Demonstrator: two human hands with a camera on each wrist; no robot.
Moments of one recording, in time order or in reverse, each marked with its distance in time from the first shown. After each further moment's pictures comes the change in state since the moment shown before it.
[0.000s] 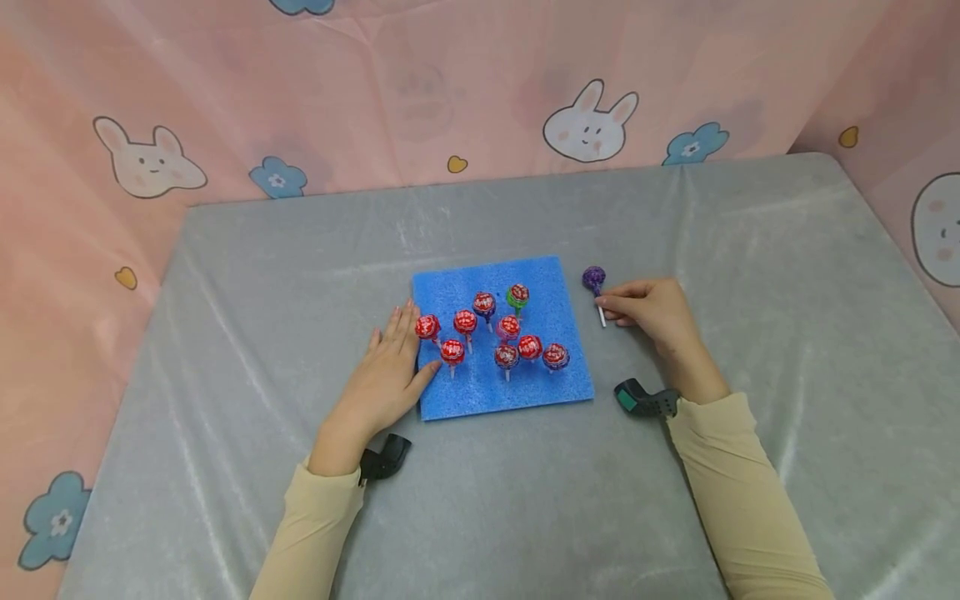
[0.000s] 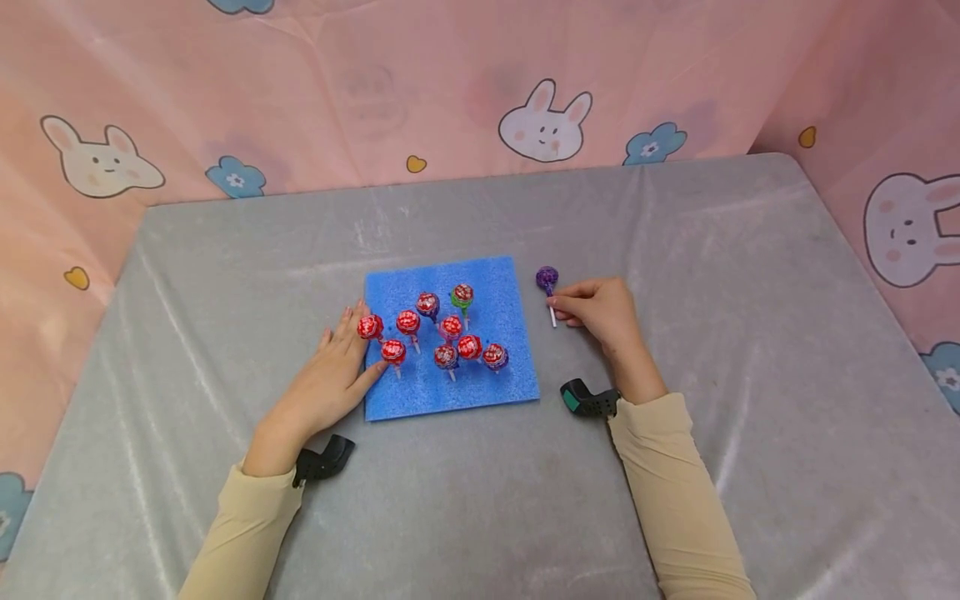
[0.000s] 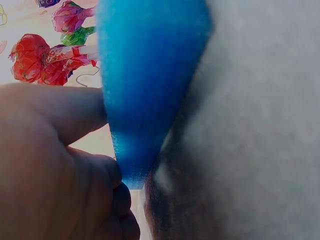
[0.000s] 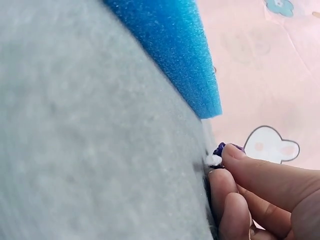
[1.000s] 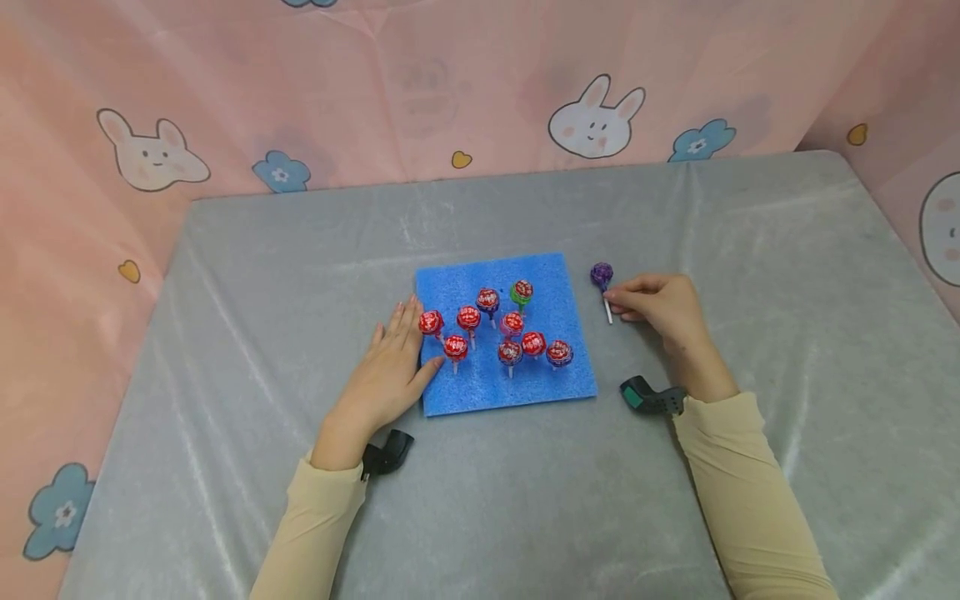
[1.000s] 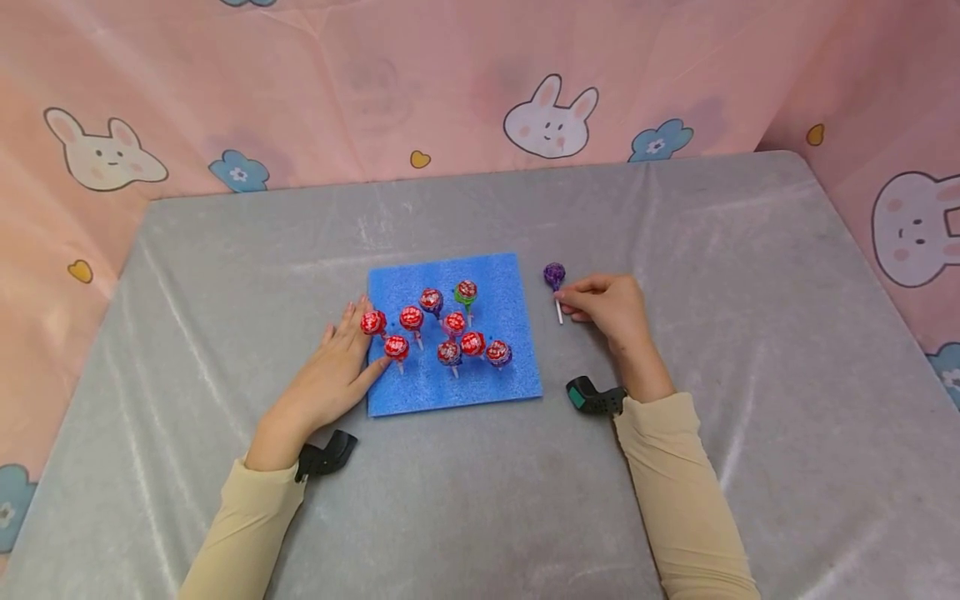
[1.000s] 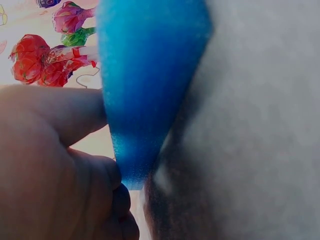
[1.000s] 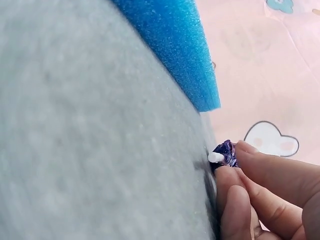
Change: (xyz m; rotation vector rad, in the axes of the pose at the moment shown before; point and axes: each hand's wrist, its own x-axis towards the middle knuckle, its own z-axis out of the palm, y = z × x) left_hand 0.000 0.000 0.000 0.004 -0.004 0.000; right_hand -0.001 0.000 -0.004 0.088 0.039 0.013
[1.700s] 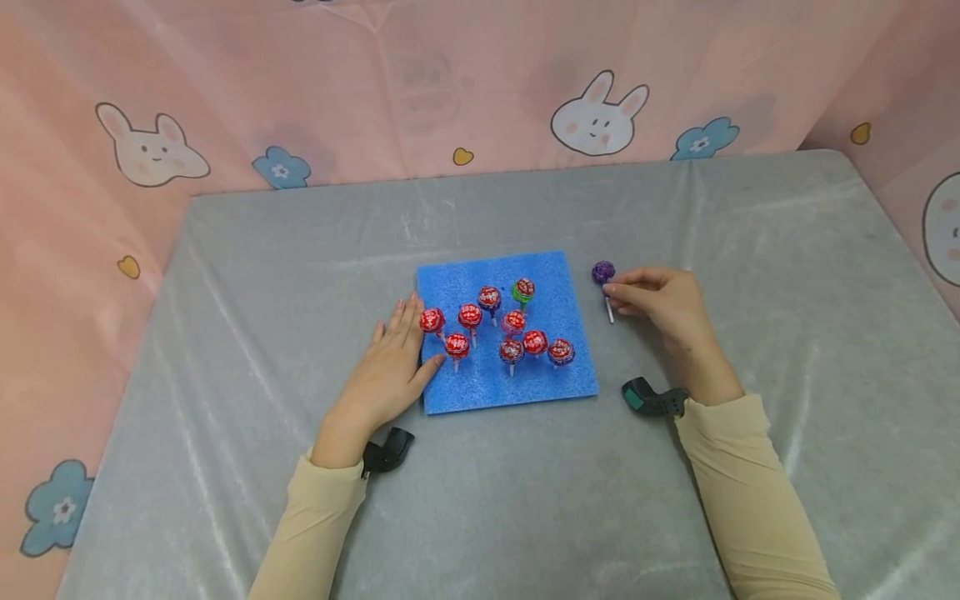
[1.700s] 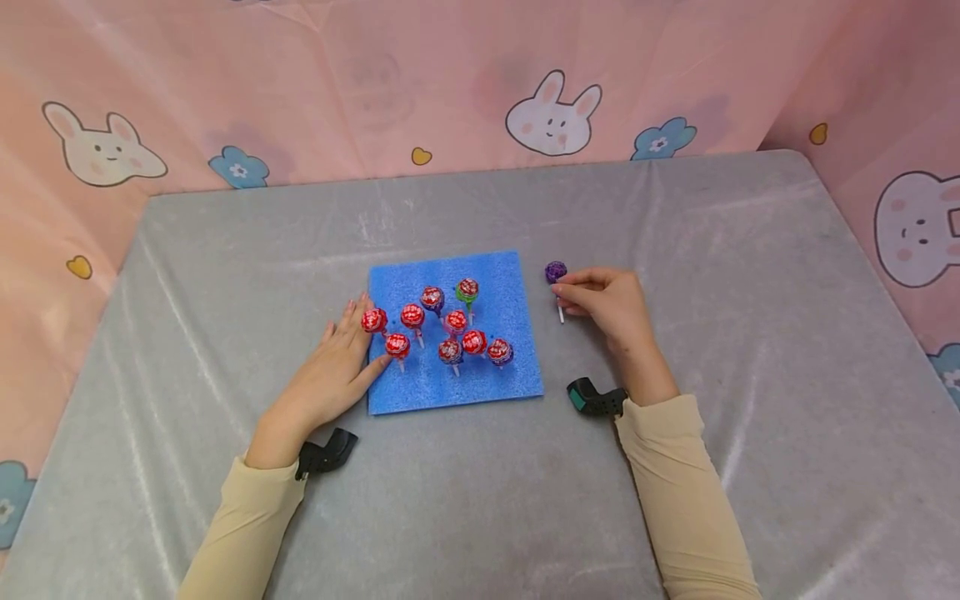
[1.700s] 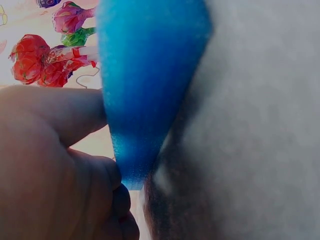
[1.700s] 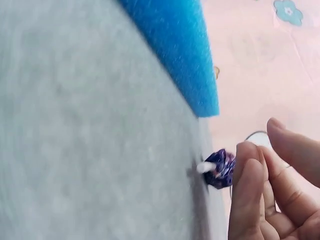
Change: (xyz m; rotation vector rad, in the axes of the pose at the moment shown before) left_hand 0.001 0.001 -0.001 0.011 -0.016 -0.019; right_hand -0.005 -0.009 0.003 0.107 -0.027 -0.043
